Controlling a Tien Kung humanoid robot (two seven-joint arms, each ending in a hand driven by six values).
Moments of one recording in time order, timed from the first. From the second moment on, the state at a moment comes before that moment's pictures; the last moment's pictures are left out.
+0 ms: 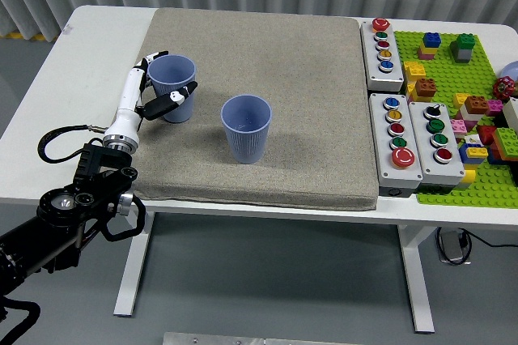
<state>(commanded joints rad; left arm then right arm) -0.64 0.19 -0.65 -0.72 0.76 0.46 -0.49 0.22 -0.07 1.88 0.23 -1.53 -0.16 -0.40</state>
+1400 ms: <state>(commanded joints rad) -0.56 0.22 -0.74 -0.83 0.88 0.46 -0.46 0.20 -0.07 1.88 0.23 -1.53 -0.16 -0.40</state>
